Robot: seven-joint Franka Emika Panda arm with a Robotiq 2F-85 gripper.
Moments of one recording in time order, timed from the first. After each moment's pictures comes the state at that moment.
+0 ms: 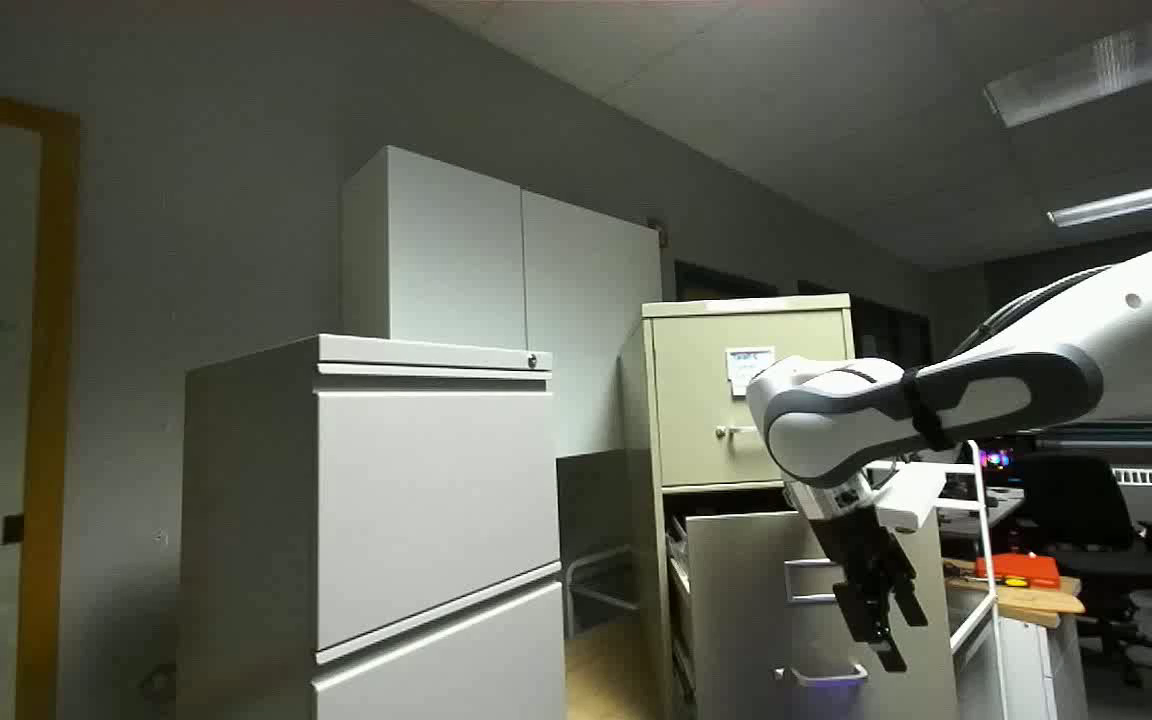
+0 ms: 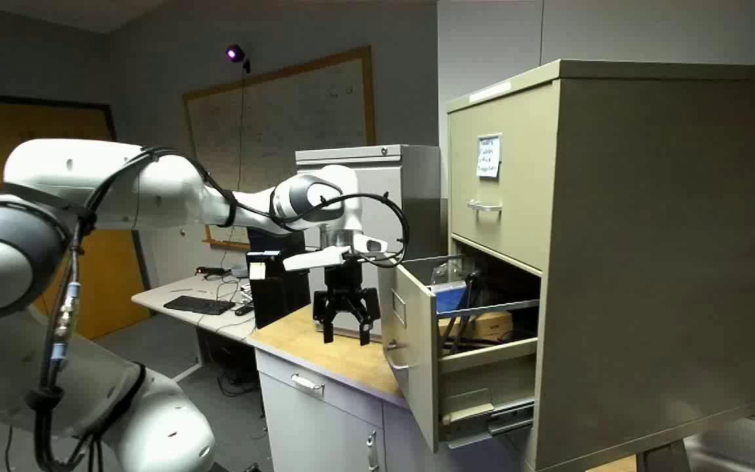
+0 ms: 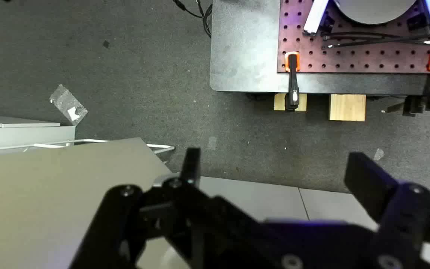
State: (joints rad) arm -0.16 -0.60 -0.09 -2.35 -0.34 1.51 -0.20
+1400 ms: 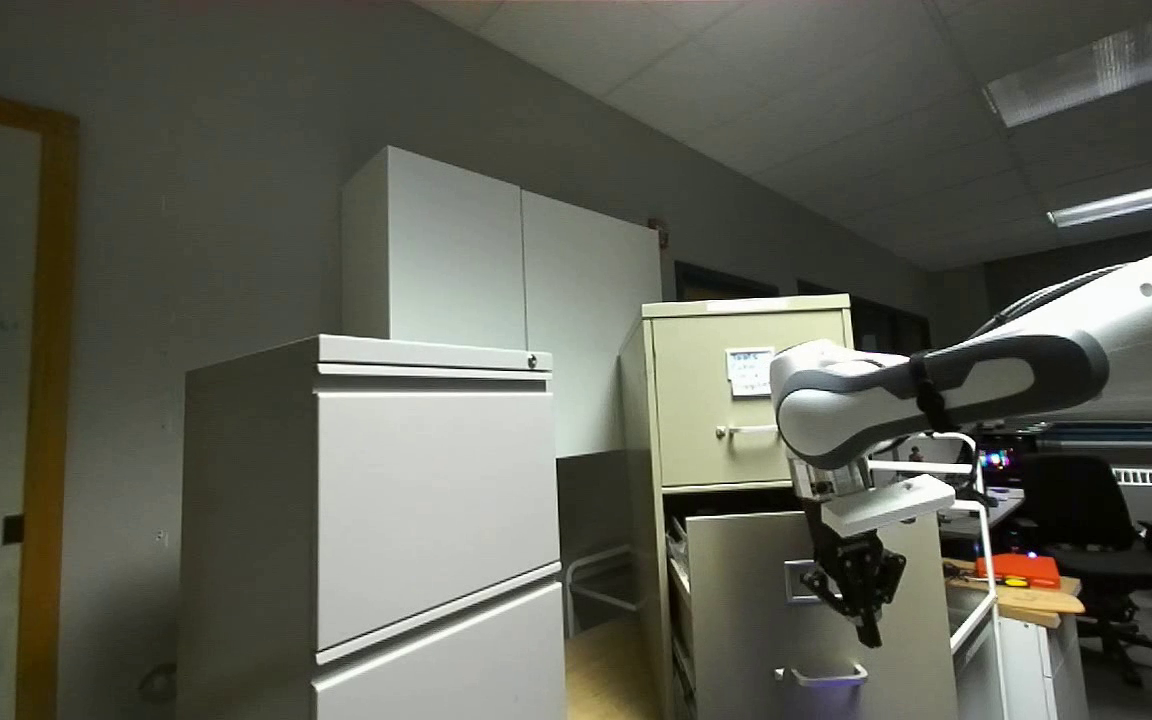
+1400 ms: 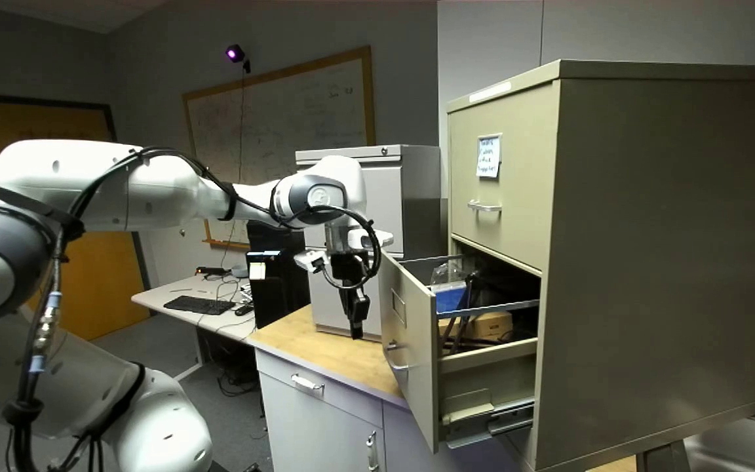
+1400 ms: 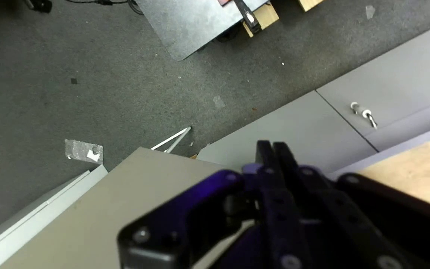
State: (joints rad) arm -0.21 -0.62 -0.11 -2.35 -0.22 1.67 0.35
